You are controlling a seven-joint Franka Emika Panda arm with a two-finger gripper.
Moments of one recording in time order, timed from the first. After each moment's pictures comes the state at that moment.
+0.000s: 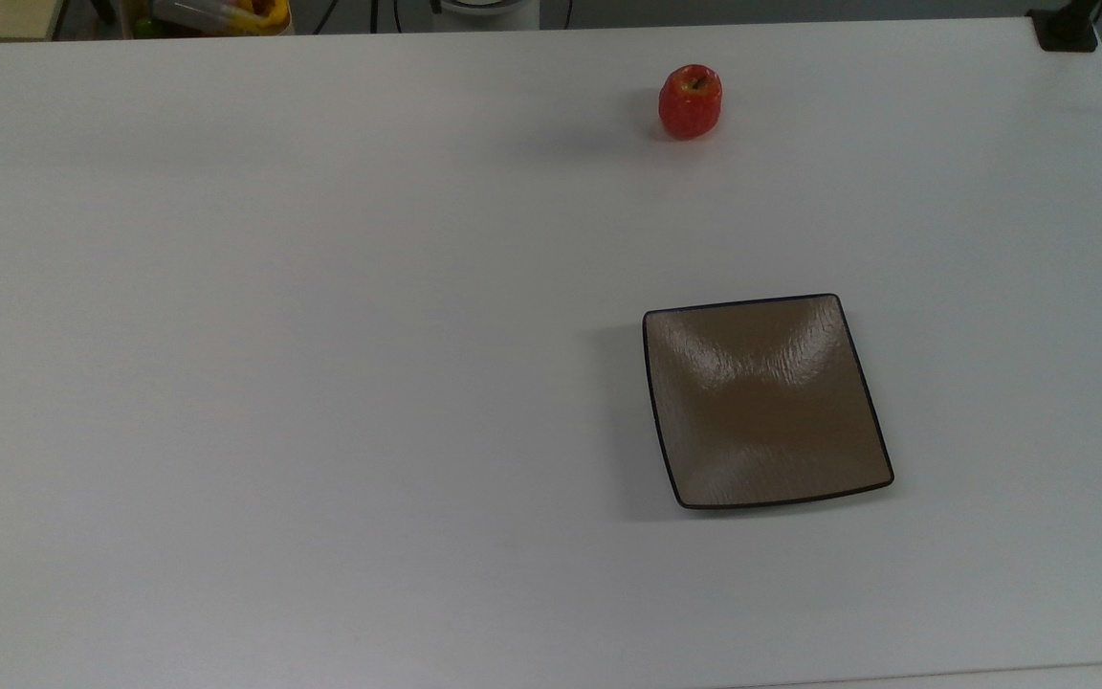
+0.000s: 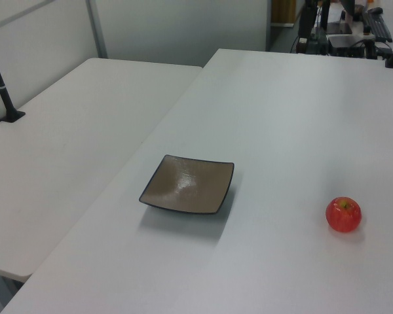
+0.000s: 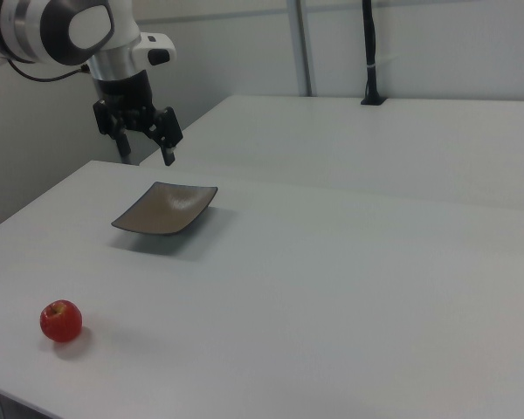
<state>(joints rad) 0.17 -0.07 -0.04 -1.65 0.10 1.68 -0.05</state>
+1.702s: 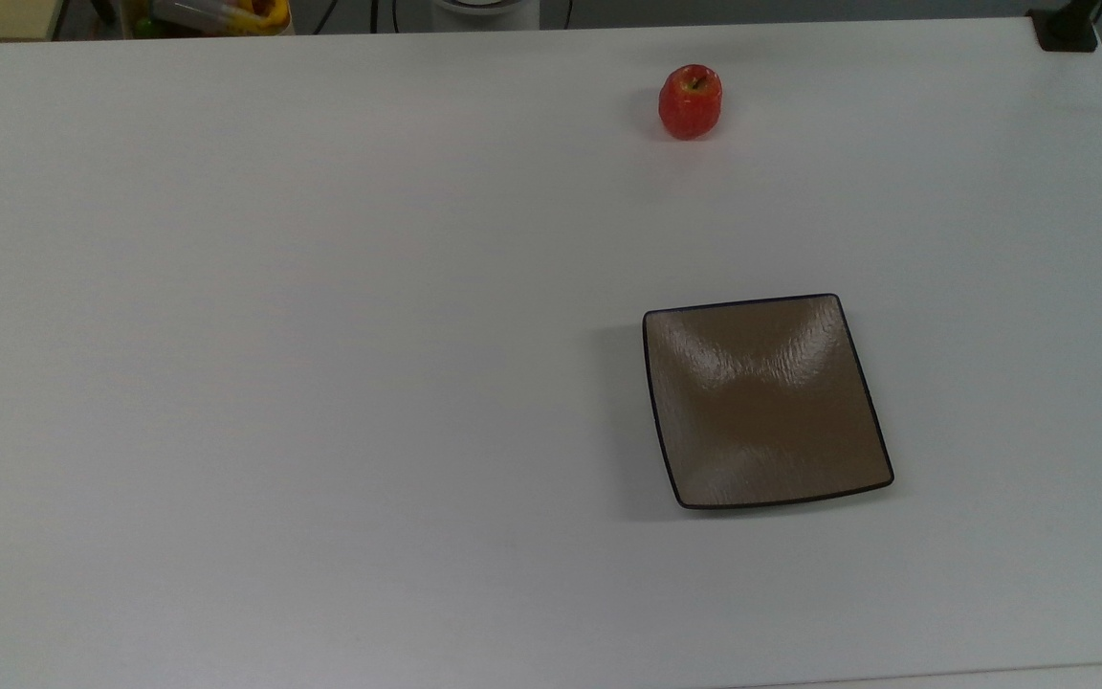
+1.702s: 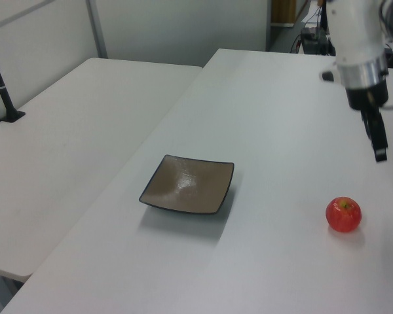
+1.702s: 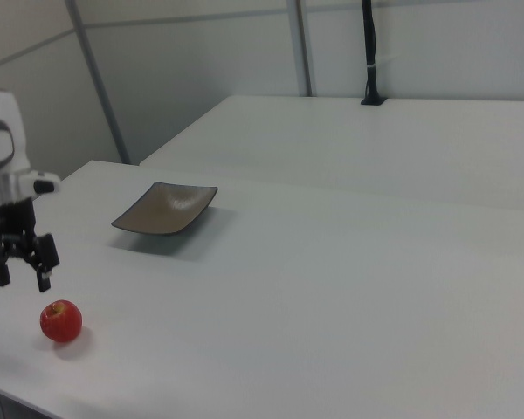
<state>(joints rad) 0.26 -0.22 0.31 -2.15 0.16 1.66 0.21</state>
